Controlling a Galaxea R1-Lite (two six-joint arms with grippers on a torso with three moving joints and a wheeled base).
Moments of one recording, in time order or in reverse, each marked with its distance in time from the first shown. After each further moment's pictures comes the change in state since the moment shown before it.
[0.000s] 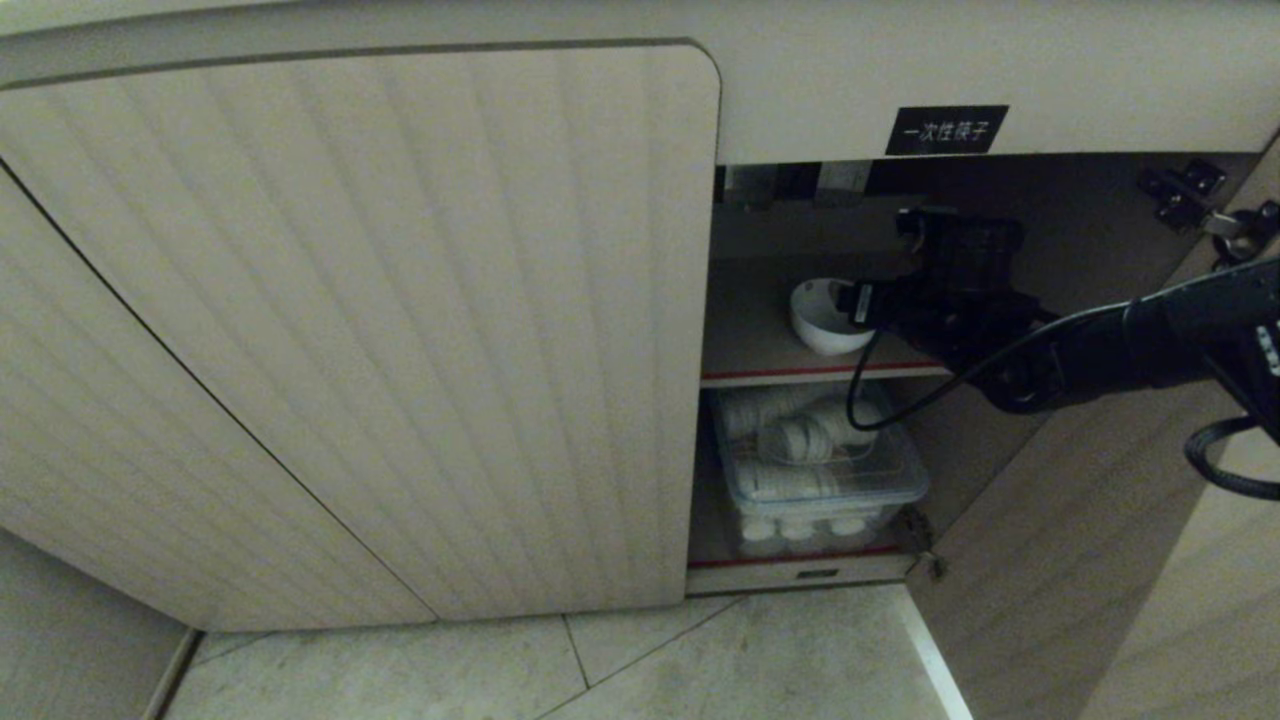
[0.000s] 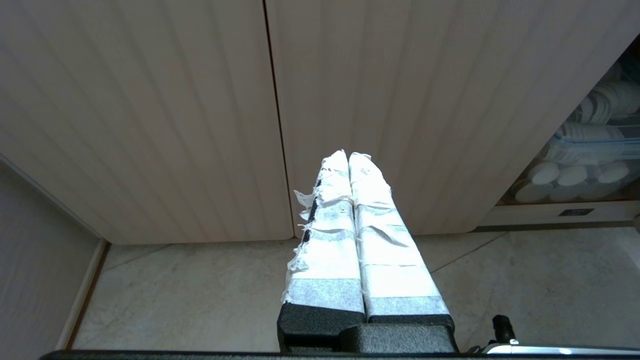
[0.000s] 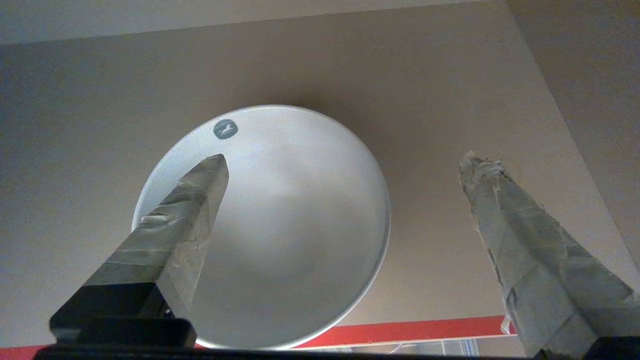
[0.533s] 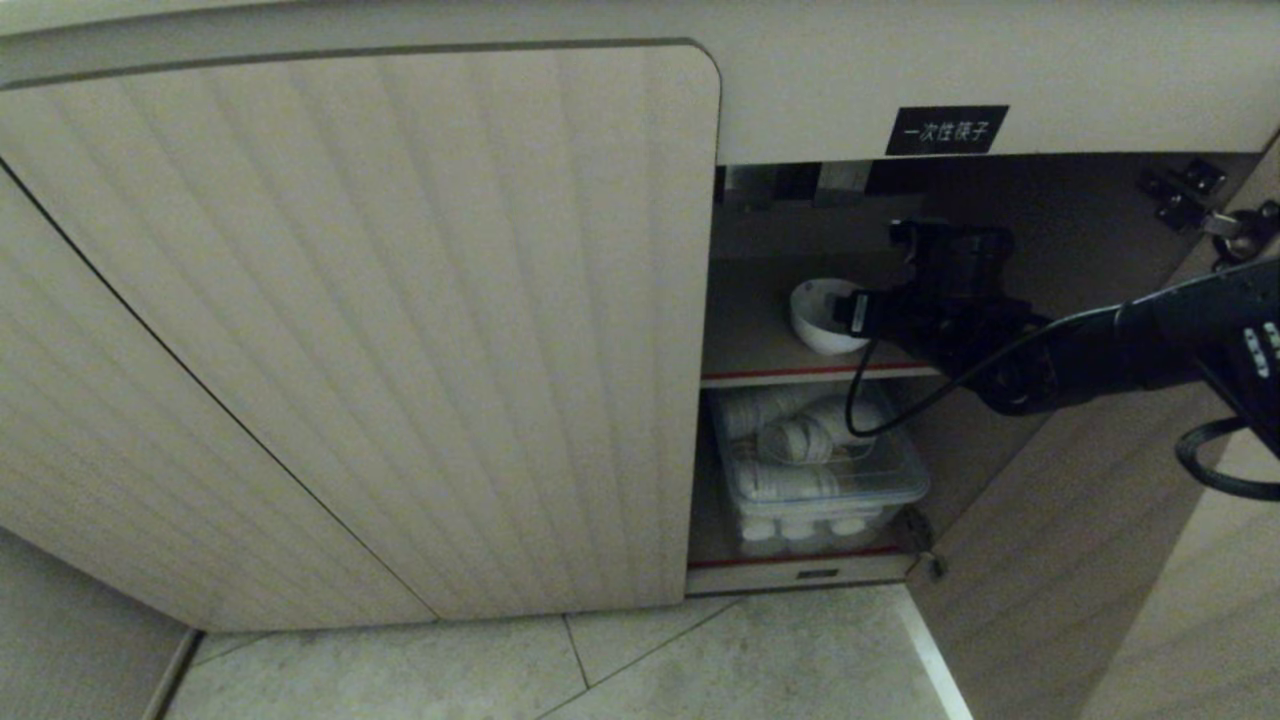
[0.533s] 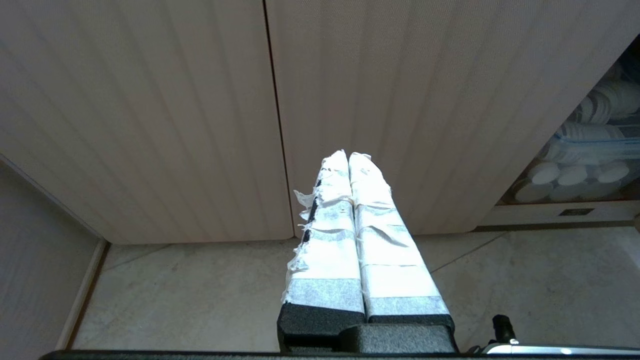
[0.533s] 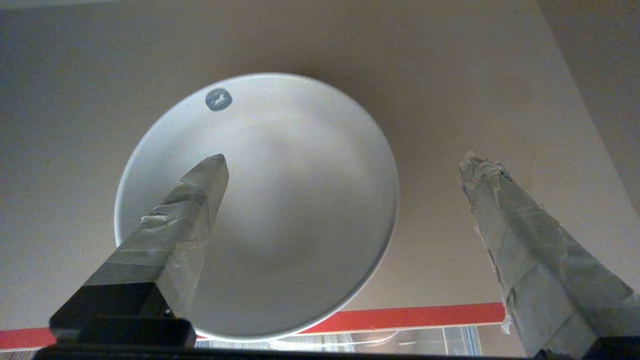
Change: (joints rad) left arm 0.000 0.000 0.000 0.000 0.000 0.000; right arm 0.001 0.015 -0.008 0.042 0.005 0.000
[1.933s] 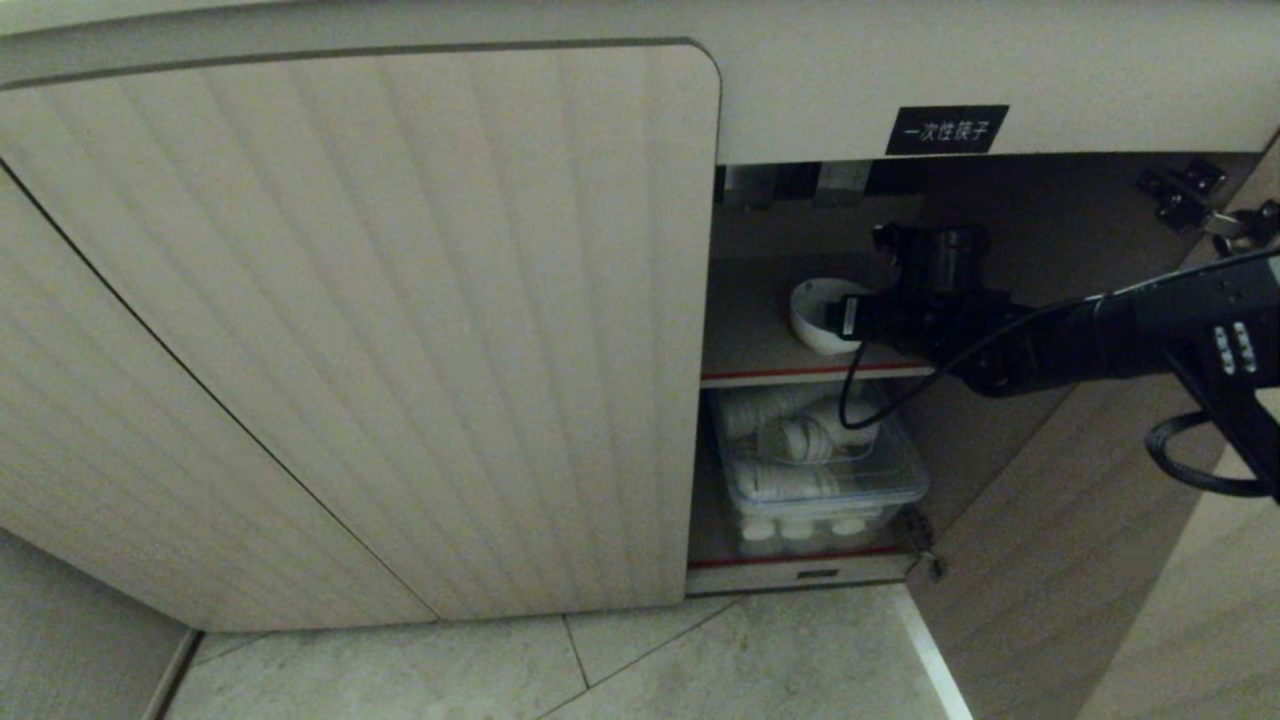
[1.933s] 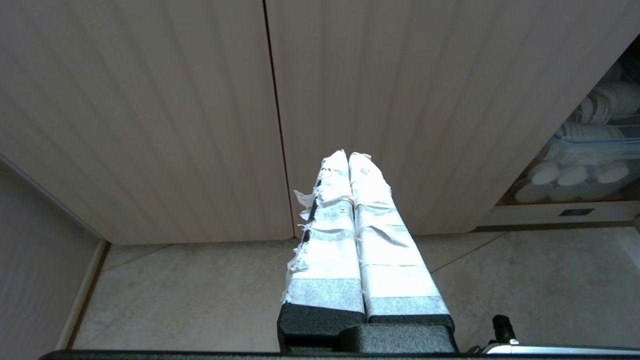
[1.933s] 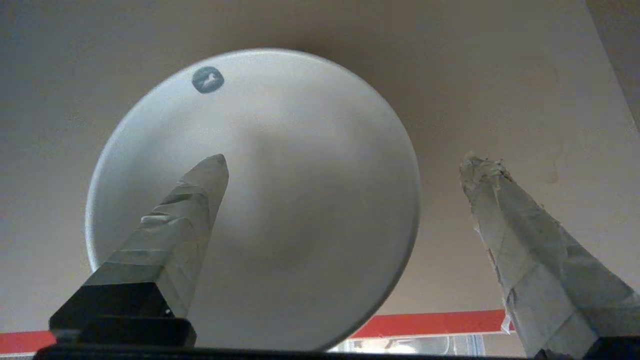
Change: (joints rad) left arm 0.000 0.000 0.000 0.000 0.000 0.000; right arm 0.001 0.052 -0.134 0.161 0.004 0.000
